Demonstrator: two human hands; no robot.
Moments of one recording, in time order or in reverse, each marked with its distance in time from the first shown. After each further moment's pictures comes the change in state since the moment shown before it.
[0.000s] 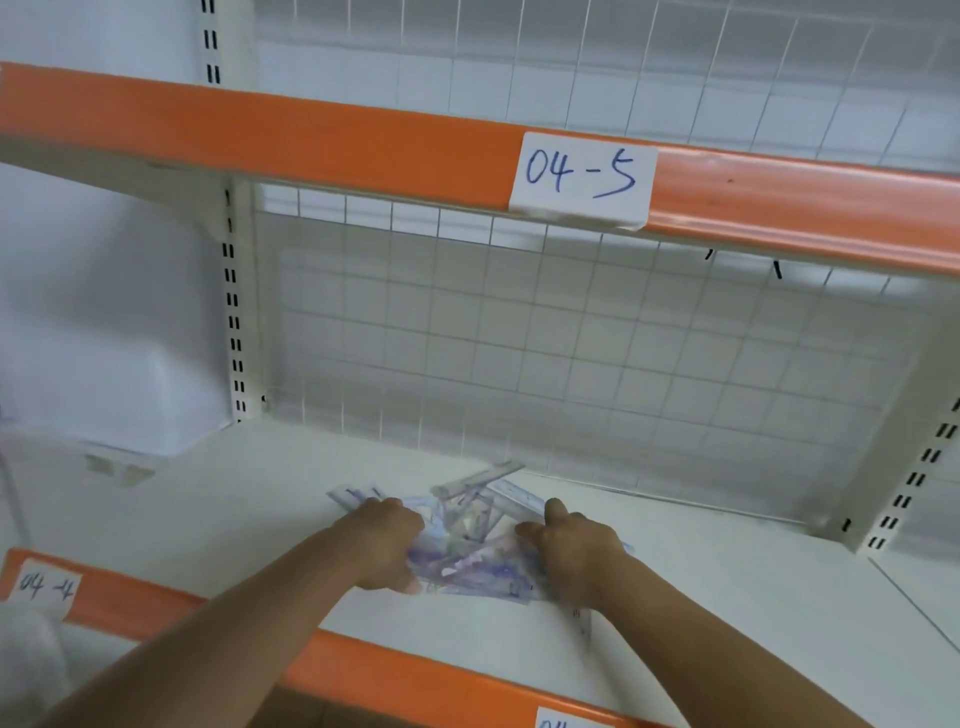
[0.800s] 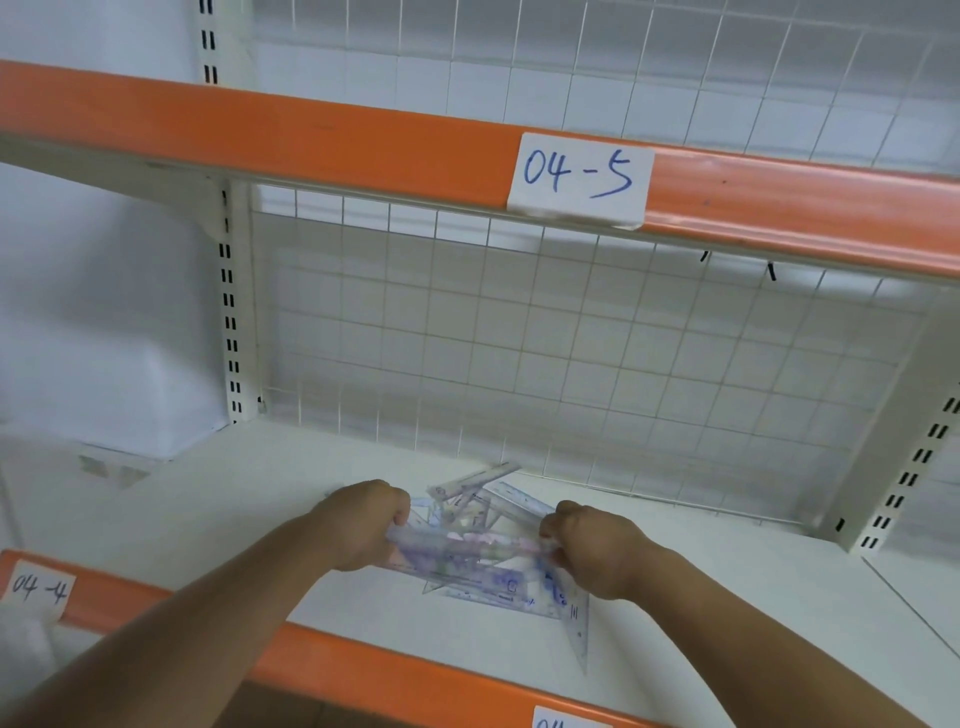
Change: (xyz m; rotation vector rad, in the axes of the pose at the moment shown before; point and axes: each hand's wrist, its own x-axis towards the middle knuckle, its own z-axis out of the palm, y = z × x) left_hand 0.003 -0.025 -0.005 -0.079 0.156 0.044; right_hand 0.000 0.032 0.001 0.125 0.047 -0.097
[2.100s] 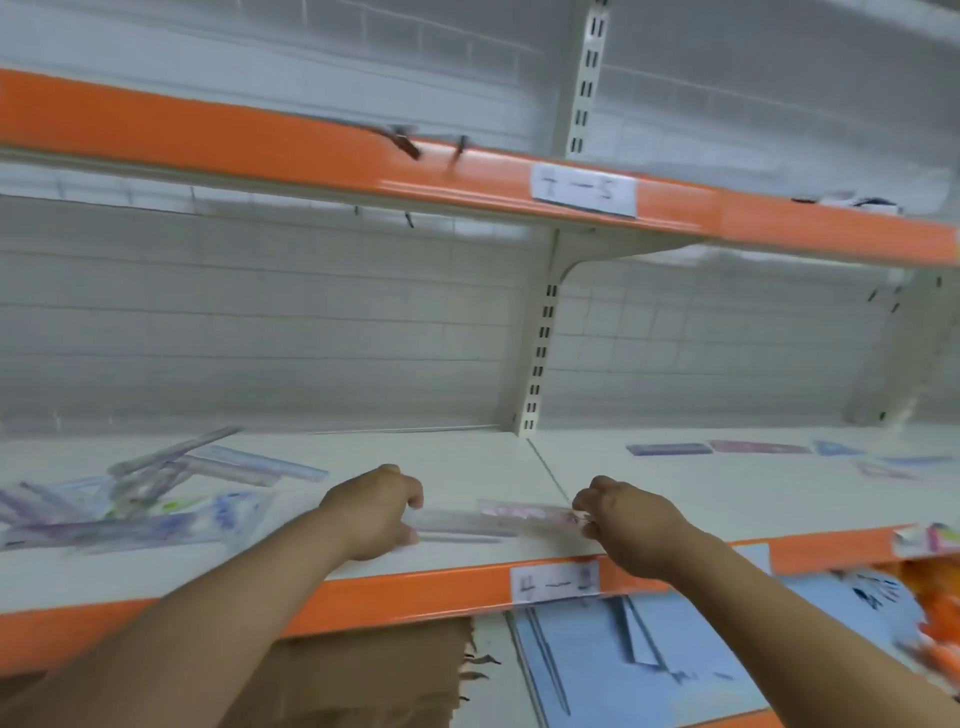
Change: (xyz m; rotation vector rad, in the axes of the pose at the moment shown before) left_hand -0.020 0.337 0.036 -0.040 -0.005 0.362; right_hand -0.321 0.209 0.038 -0.029 0.090 0.464
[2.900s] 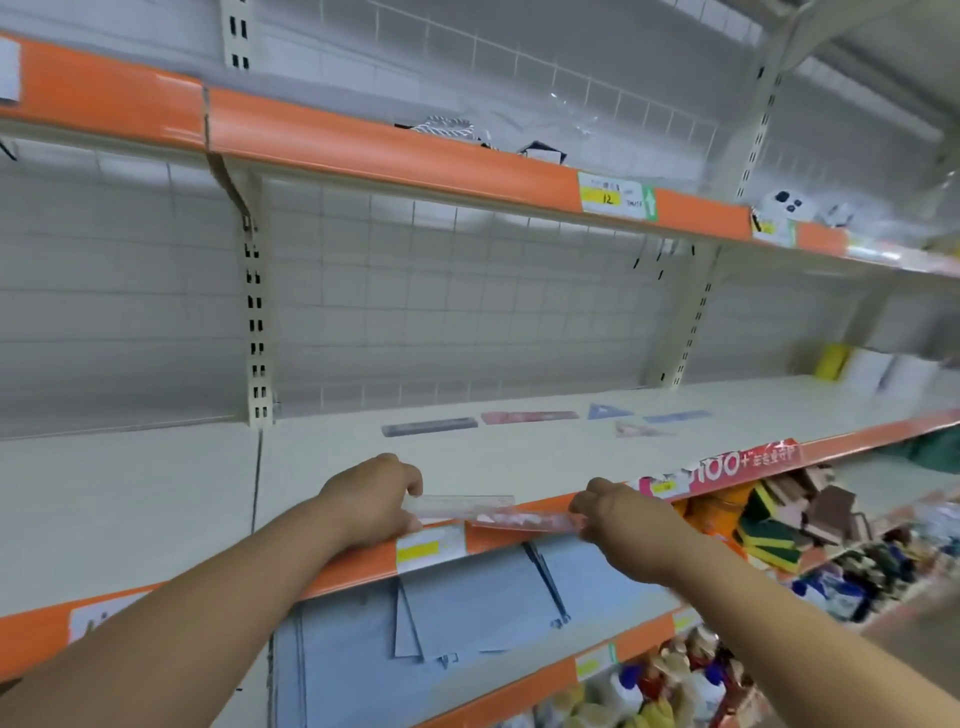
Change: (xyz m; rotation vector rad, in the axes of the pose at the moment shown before) left_hand 0.129 0.321 0.061 -0.021 -0.038 0.168; right_hand -0.138 0.306 0.035 -0.061 -0.052 0.168
